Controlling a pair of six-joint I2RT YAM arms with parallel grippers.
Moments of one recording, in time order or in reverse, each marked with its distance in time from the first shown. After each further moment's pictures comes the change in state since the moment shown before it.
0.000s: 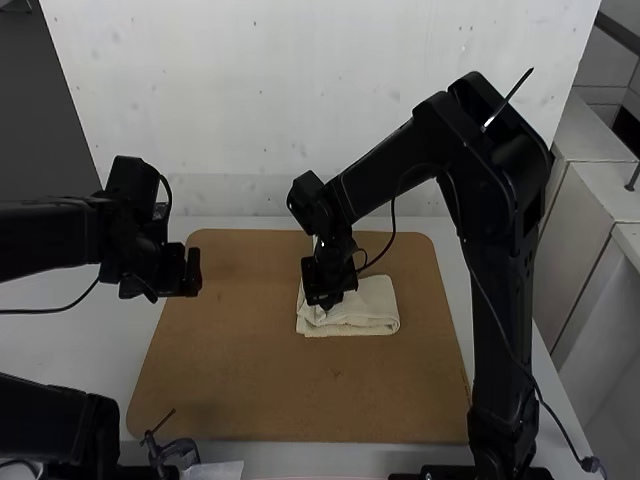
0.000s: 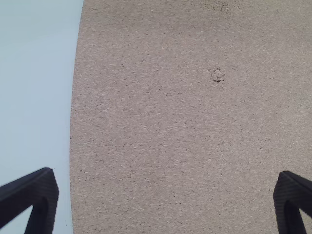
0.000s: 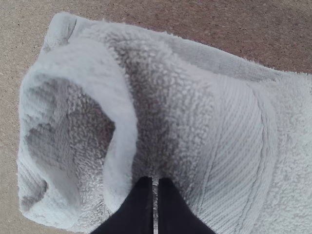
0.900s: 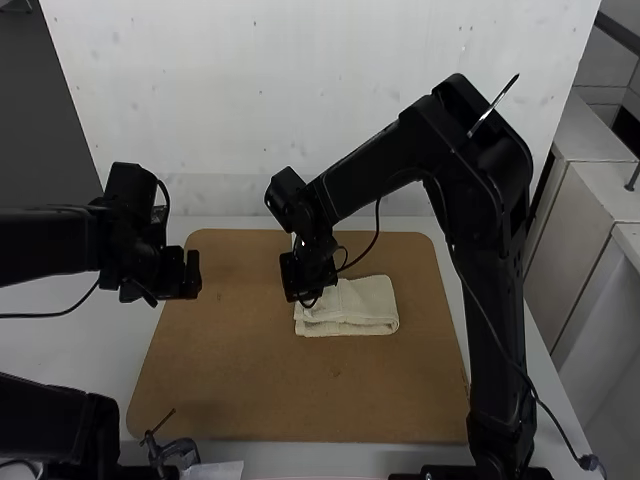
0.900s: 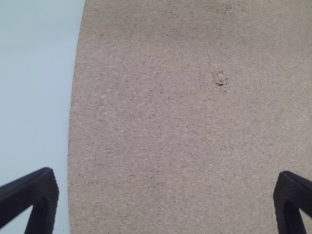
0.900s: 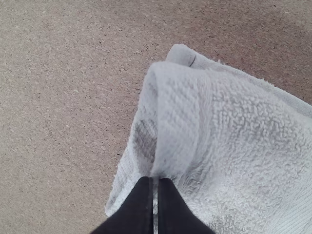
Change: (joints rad) left arm 0.017 0.000 -0.035 0.055 0.016 0.000; right arm 0.078 0.042 0.084 0.029 0.012 0.000
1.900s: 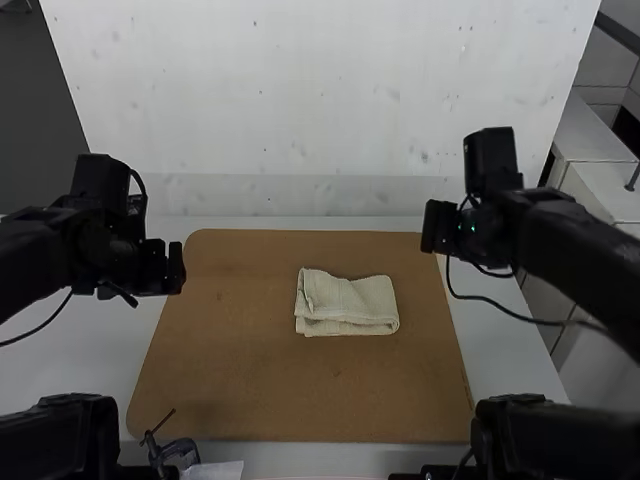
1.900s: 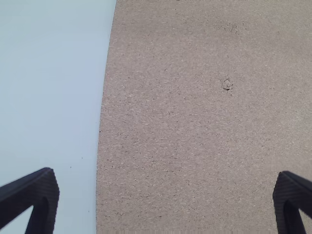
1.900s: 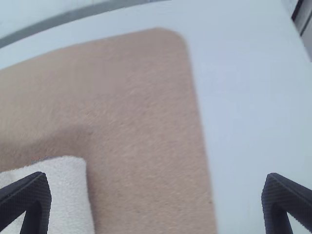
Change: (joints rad) left arm 0.058 -0.245 0.003 -0.170 0.005 0.030; right arm -0.714 -1.018 -0.630 0.108 0.003 -0.282
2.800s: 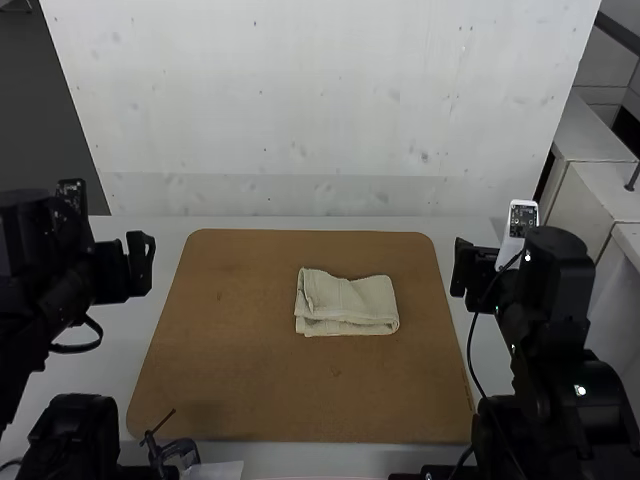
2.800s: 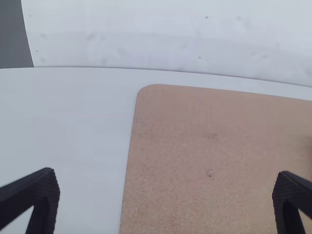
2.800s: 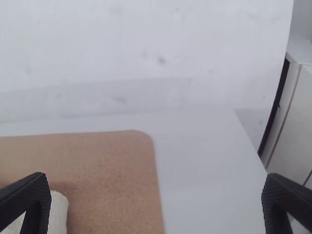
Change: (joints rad) left arm 0.000 -0.722 -0.055 -0.169 -0.048 0.003; right arm -0.072 -0.932 -0.311 -0.121 0.001 -0.204
